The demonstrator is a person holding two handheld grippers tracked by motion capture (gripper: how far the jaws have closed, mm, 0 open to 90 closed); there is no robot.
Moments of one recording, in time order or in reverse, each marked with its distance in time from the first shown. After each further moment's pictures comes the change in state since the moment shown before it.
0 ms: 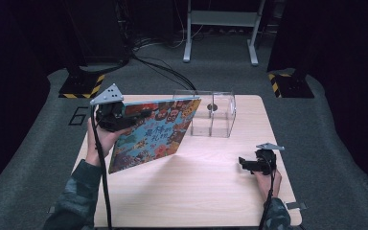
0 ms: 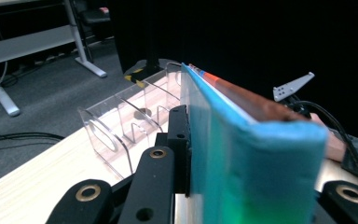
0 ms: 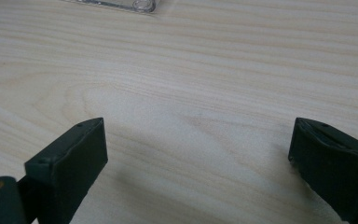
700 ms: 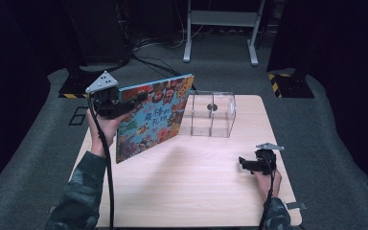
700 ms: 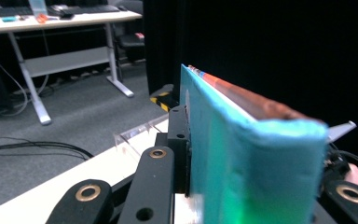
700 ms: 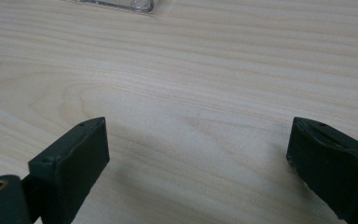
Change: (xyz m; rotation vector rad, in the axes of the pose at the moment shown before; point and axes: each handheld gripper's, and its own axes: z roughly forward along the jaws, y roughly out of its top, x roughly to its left) left arm 0.019 0.015 0.005 -0.123 0.127 -0.068; right arm 0.000 0.000 0.000 0.002 -0.006 -0.006
